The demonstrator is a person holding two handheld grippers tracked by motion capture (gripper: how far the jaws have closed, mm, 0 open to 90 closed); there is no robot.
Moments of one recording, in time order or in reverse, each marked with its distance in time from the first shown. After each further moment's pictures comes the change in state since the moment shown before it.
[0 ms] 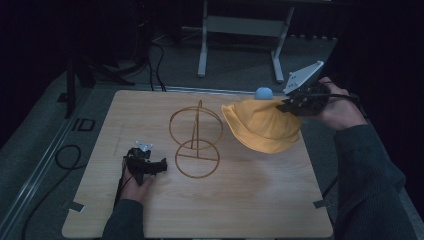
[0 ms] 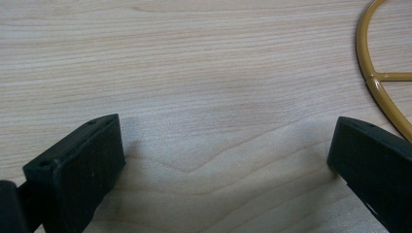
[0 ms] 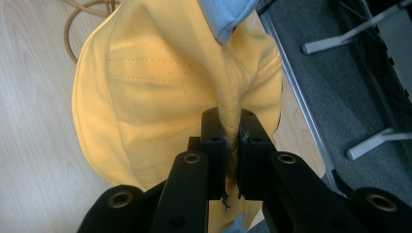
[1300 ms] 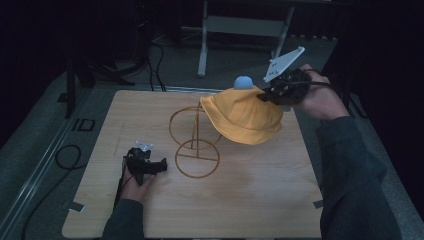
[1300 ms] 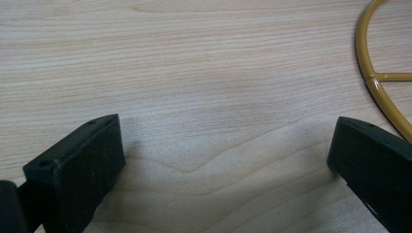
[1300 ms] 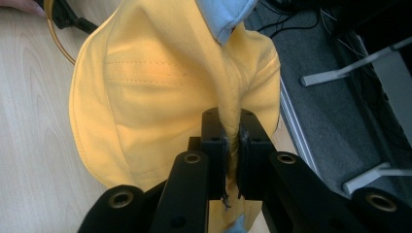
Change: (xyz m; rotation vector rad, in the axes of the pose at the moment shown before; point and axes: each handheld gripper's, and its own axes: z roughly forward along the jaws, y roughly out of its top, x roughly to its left) left arm 0.000 0.000 0.000 0.000 -0.001 0.000; right arm 0.004 0.052 0.002 -0.081 0.010 -0.053
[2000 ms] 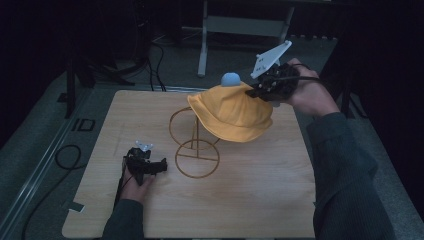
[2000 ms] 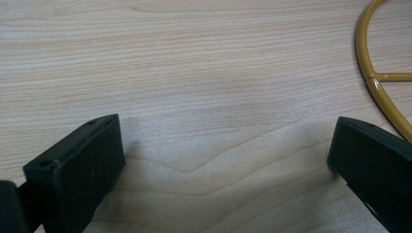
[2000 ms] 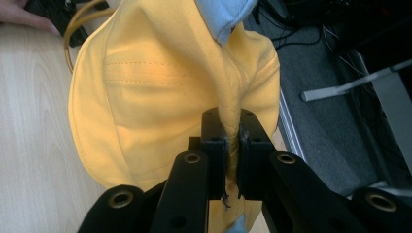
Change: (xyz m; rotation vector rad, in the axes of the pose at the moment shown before) left arm 0.000 0.000 0.000 0.000 0.000 0.000; right arm 0.006 0.030 0.002 -0.030 0.011 -0.049
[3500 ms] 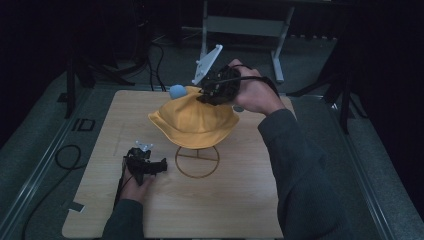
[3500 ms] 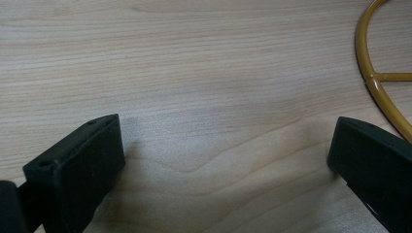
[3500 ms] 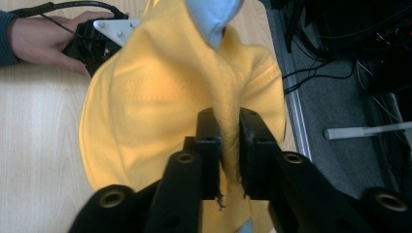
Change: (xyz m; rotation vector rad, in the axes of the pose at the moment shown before) left arm 0.000 0.000 0.000 0.002 -0.001 0.002; right arm 0.034 0.088 0.065 -0.025 0.105 -0.122
